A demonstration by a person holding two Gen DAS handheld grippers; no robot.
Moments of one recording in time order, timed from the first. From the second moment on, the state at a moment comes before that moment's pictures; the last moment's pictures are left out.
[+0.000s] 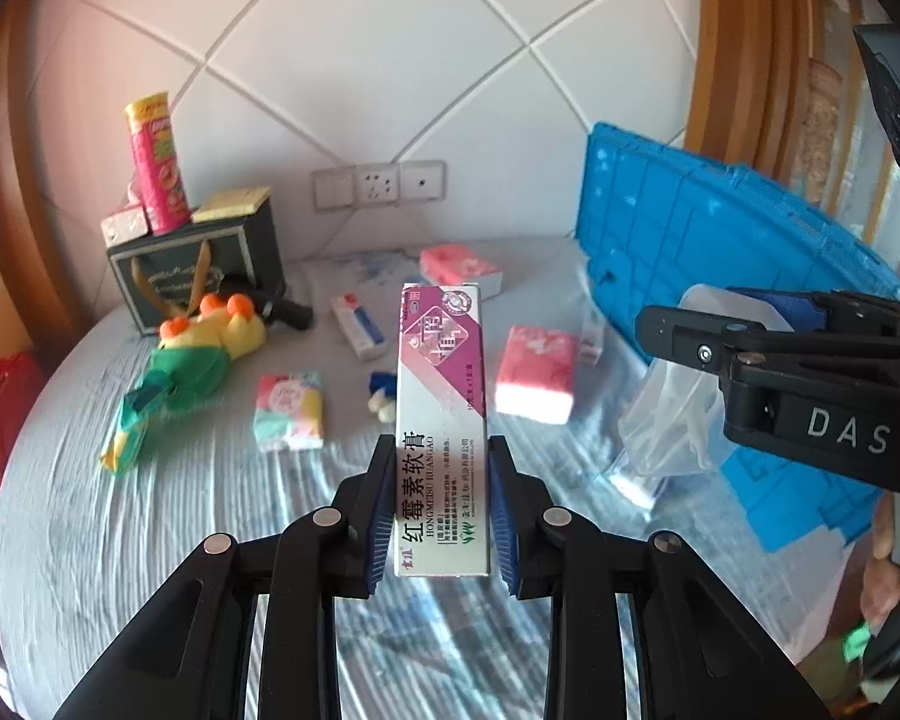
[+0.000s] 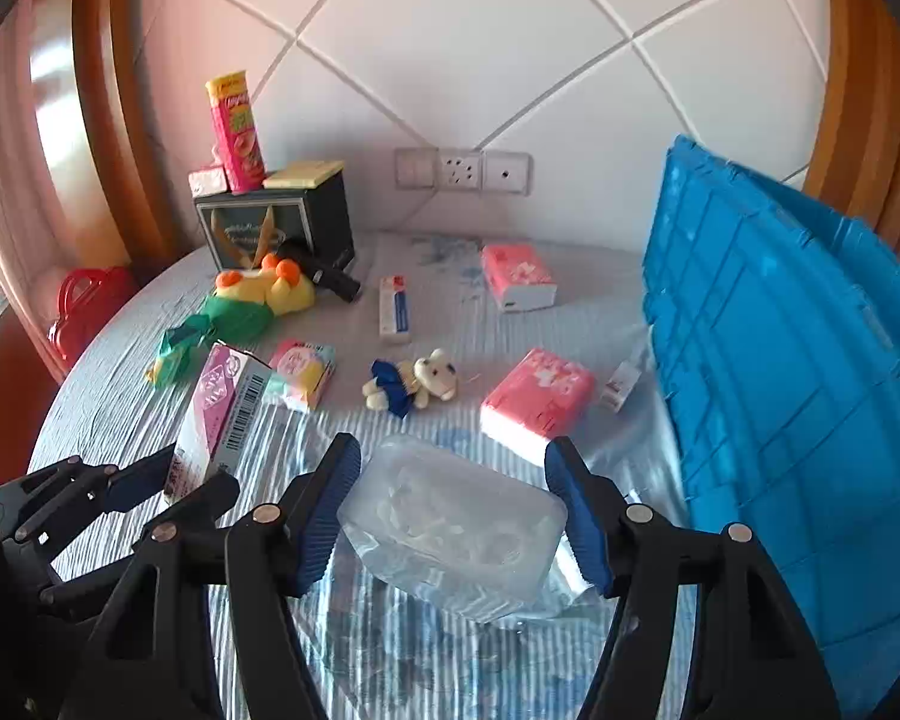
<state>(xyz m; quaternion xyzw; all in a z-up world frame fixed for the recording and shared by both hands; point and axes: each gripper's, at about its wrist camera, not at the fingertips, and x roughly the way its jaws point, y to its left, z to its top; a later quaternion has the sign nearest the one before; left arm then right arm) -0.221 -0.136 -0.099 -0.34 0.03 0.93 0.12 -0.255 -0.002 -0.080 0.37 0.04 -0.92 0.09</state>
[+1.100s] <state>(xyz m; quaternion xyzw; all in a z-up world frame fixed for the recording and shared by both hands) -0.167 0.283 -0.006 -0.28 0.07 0.94 0.17 -0.216 0.414 0.013 0.29 -0.02 -0.96 -0.01</state>
